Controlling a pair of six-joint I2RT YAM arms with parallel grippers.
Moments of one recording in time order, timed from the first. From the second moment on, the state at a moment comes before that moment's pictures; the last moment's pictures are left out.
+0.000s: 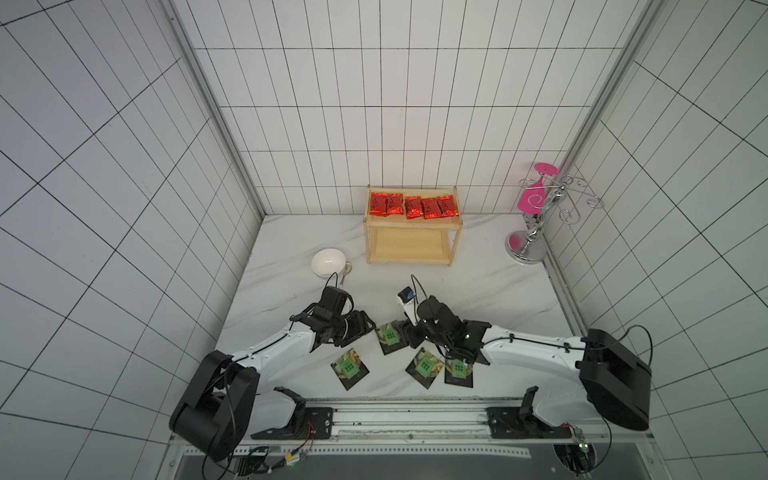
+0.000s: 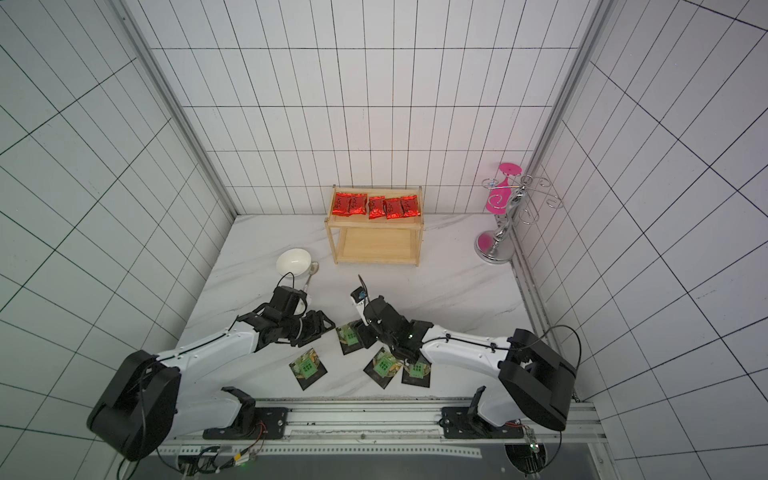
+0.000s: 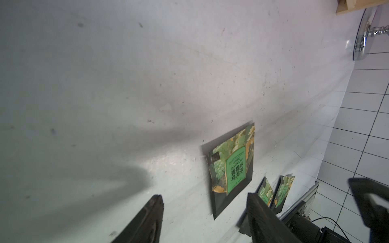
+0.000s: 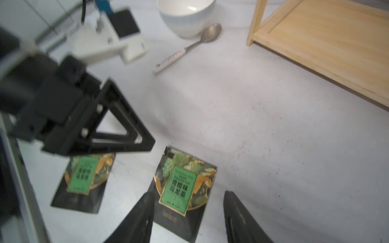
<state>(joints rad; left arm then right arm) -0.44 1.29 0.54 -0.25 0.42 -0.83 1.05 1.42 0.72 0.12 0.03 0.25</state>
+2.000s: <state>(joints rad) -0.43 1.52 0.62 0.00 0.49 -0.91 0.83 1.52 0.72 0.21 -0.32 0.63</state>
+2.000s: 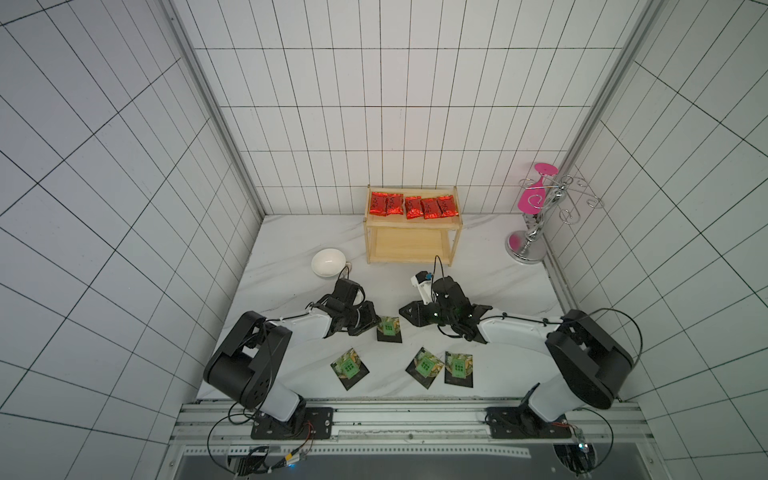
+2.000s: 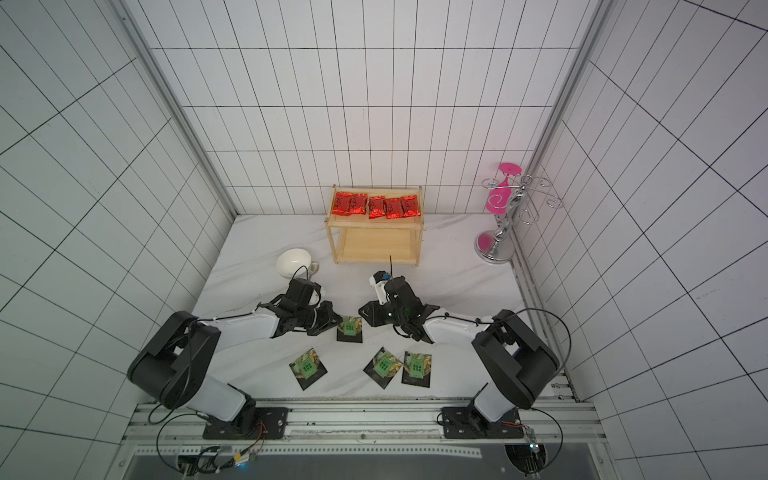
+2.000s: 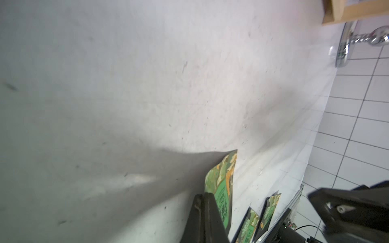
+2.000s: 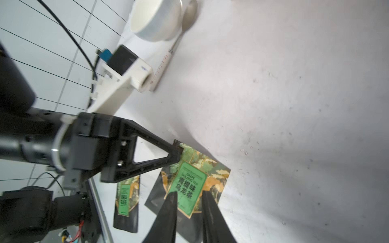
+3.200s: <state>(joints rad) -0.30 1.51 0.62 0.46 0.73 -1.13 0.73 1.77 0.45 1.30 -0.49 1.51</state>
